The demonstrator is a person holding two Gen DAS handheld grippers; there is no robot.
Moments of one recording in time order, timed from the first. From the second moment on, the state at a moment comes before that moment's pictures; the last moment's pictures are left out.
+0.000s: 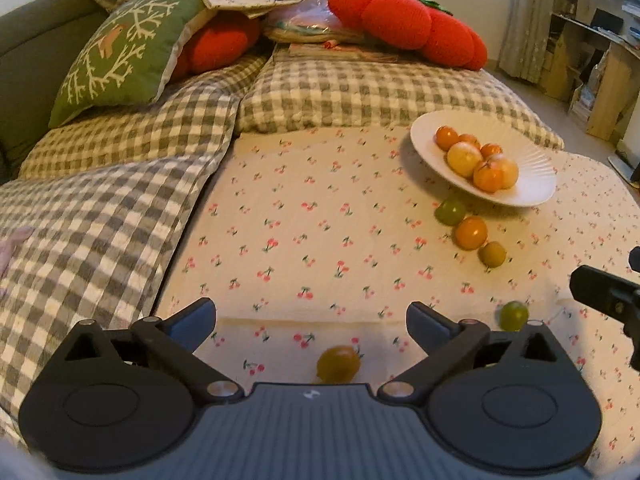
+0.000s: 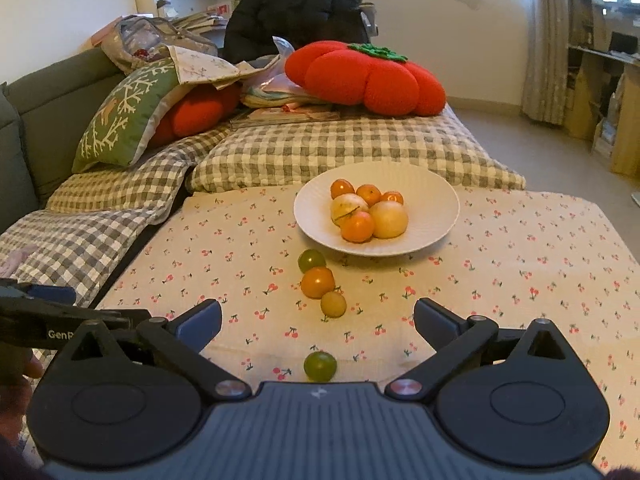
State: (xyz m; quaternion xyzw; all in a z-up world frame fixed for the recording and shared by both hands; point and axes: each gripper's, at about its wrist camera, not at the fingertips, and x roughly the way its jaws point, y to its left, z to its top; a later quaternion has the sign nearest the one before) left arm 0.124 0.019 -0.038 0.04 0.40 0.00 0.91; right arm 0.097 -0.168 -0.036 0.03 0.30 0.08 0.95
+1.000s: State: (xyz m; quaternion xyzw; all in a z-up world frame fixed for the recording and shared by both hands) left arm 0.130 0.031 -0.094 0.00 0.46 -0.04 0.88; right arm 0.125 -0.139 -0.065 -0.05 0.33 0.08 0.94
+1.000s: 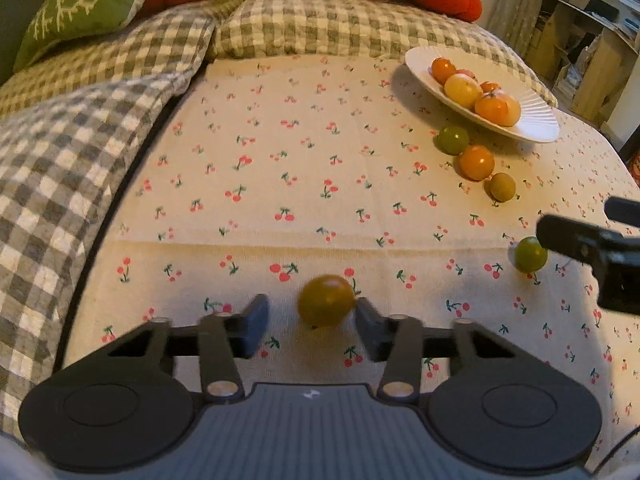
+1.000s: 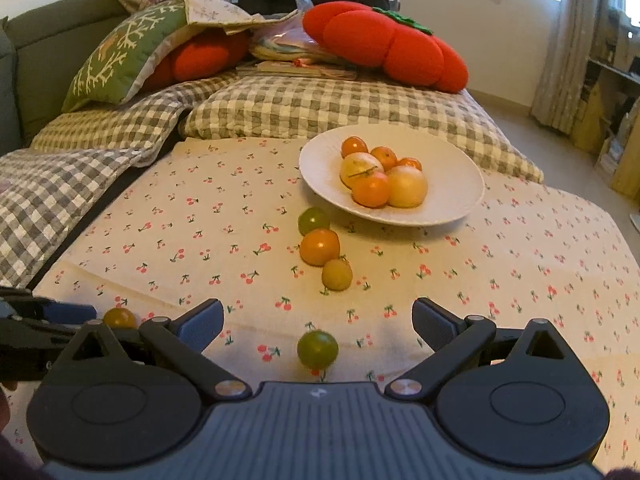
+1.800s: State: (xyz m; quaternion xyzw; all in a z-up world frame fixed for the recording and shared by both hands) left arm 0.132 0.038 -0.094 -0.03 0.46 -0.04 0.88; right arm 0.197 -0.107 -0.095 -0.19 0.30 0.09 0.93
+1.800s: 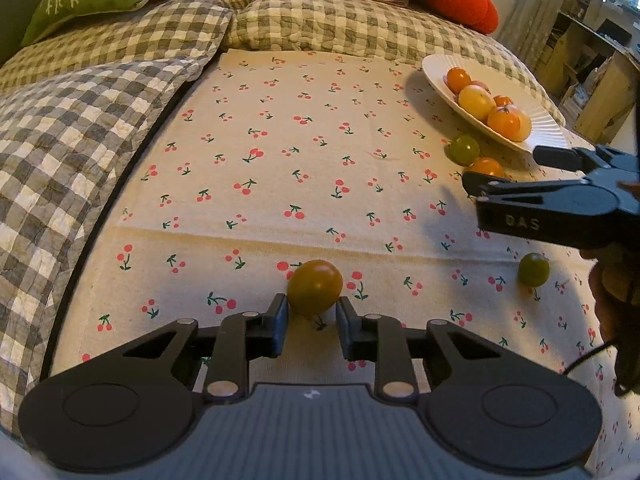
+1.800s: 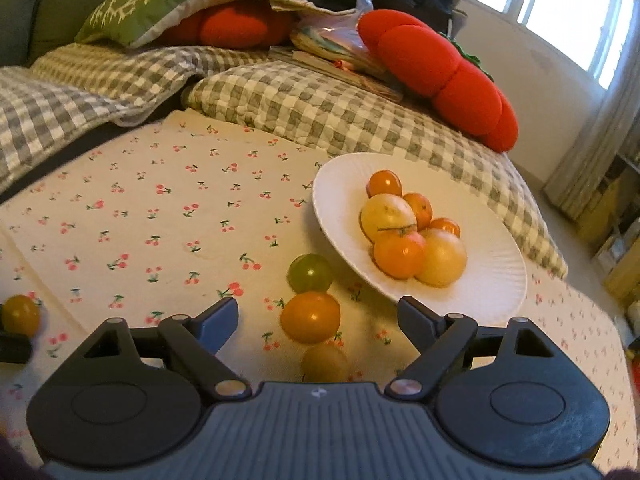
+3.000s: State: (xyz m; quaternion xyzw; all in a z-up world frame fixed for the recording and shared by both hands) left arm 0.131 0.038 -0.092 -0.04 0.46 -0.04 0.89; right arm 0.185 -0.108 -0.089 -0.12 0.28 0.14 0.94
